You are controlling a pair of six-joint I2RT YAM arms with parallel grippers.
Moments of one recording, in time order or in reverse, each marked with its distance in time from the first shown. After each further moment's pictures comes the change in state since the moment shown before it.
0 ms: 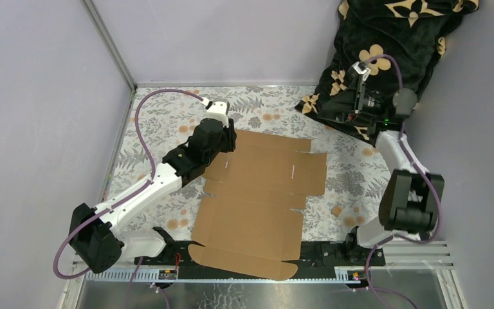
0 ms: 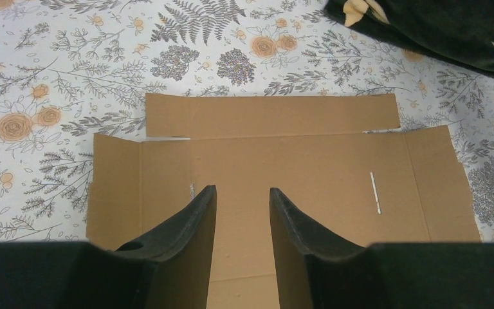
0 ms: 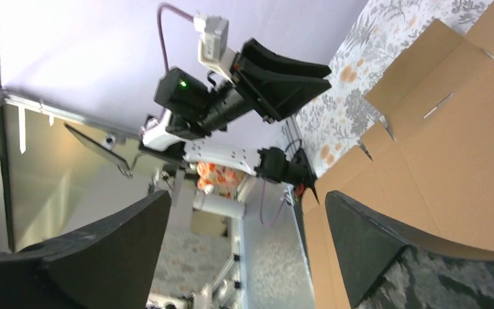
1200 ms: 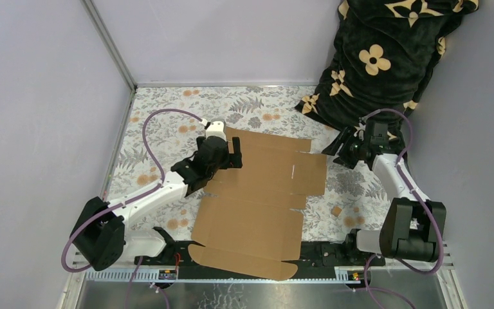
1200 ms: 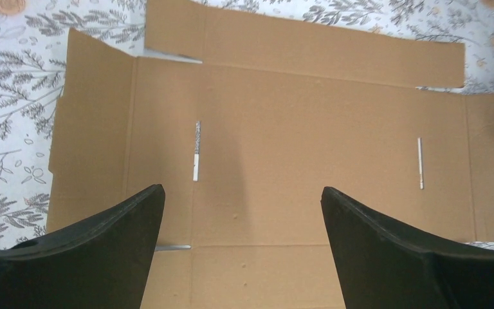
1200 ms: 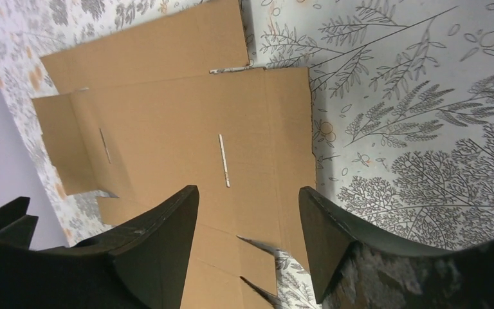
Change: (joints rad) left arm -0.014 0.018 -0.216 0.090 -0.032 -0.151; right arm 0.003 -0.293 -0.267 -1.594 1.095 -1.287
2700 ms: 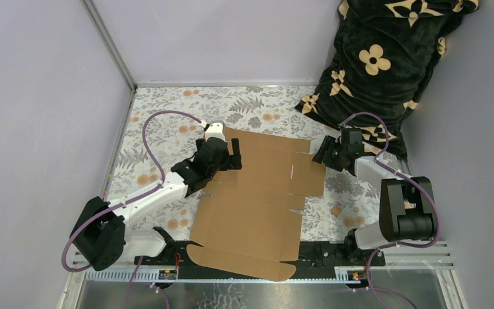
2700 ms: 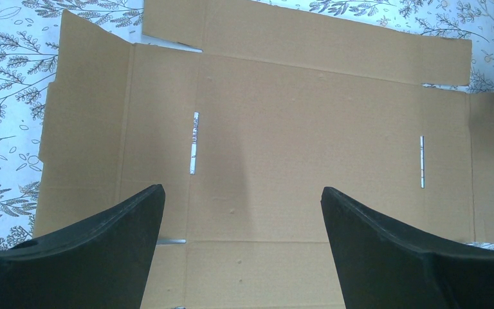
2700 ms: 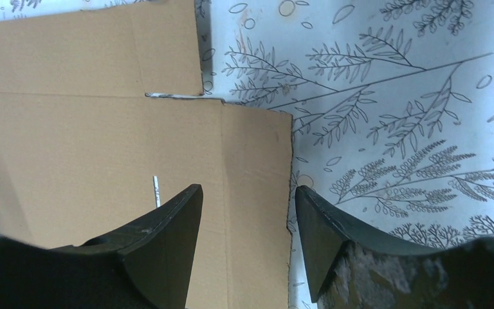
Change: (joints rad) left arm -0.001 0.006 -0.021 -0.016 0.001 -0.039; right arm 0.193 0.164 -0.140 0.316 0.247 -0.071
